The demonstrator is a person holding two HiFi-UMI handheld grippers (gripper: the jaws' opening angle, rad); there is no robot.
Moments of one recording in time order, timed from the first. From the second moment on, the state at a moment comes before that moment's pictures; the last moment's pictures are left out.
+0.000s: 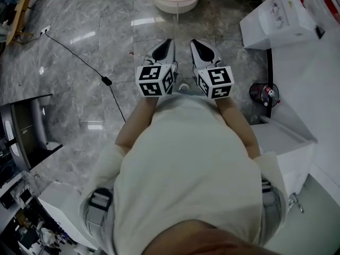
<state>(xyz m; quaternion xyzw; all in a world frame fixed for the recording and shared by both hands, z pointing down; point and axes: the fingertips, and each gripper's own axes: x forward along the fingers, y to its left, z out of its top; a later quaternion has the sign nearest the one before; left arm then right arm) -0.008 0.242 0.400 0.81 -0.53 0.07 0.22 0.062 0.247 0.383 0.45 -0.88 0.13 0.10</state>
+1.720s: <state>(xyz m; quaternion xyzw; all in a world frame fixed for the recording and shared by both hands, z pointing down) -0.060 -0.061 0.417 0.81 -0.51 0.11 0.25 0.012 -0.047 0.396 0.46 -0.87 0.15 0.12</state>
